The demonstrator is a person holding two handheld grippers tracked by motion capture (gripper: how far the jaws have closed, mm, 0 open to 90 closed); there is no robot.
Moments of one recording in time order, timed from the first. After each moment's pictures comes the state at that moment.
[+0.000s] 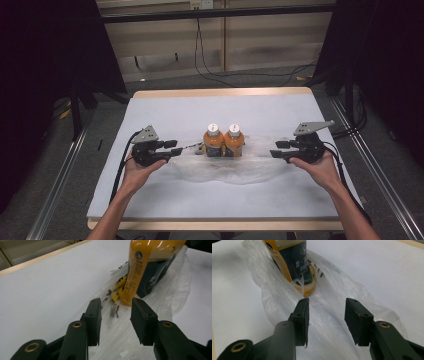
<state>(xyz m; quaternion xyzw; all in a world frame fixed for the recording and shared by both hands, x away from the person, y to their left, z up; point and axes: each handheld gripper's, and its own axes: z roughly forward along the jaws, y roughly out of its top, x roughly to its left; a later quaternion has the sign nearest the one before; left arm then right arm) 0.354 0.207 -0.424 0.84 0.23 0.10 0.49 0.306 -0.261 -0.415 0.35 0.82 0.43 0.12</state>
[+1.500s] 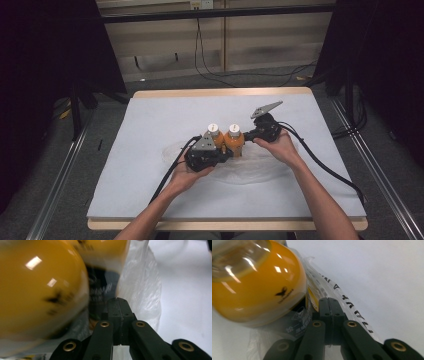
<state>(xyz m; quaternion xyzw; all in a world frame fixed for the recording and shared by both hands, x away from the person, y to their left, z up) 0.344 0.074 -0.450 0.88 0.13 0.06 0.46 0.395 -0.179 -0.431 0.31 0.85 0.41 0.05</state>
